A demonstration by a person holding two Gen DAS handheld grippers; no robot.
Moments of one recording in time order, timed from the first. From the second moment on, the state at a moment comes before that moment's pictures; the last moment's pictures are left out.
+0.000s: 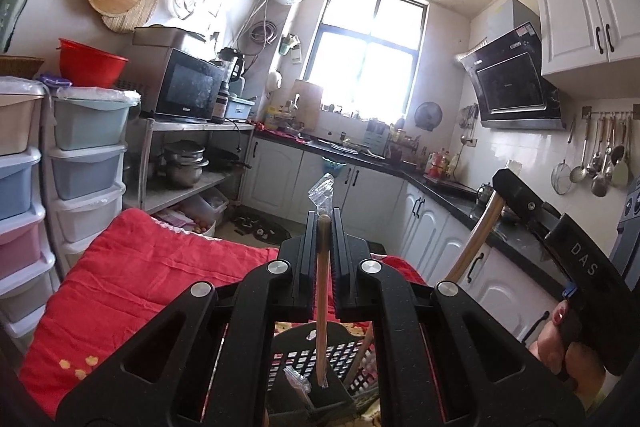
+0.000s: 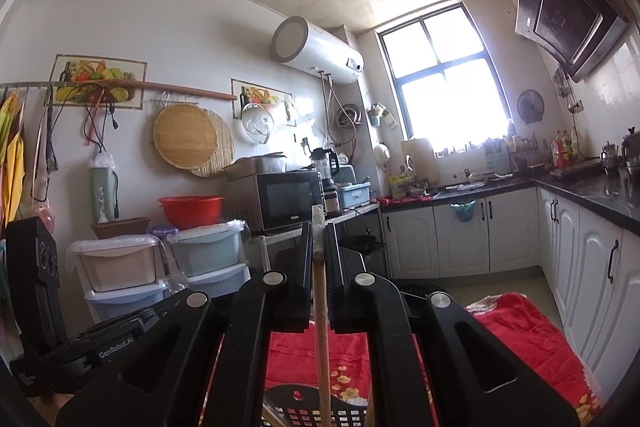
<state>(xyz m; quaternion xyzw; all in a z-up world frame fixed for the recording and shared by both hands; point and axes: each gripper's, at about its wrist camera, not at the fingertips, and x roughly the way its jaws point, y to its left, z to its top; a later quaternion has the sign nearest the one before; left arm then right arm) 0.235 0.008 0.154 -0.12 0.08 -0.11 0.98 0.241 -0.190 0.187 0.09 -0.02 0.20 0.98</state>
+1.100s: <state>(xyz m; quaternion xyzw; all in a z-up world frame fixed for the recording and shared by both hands) 0.240 -0.001 0.111 -0.11 0.14 -0.11 0.98 0.252 -0.191 0.127 0.08 0.05 0.17 0.98</state>
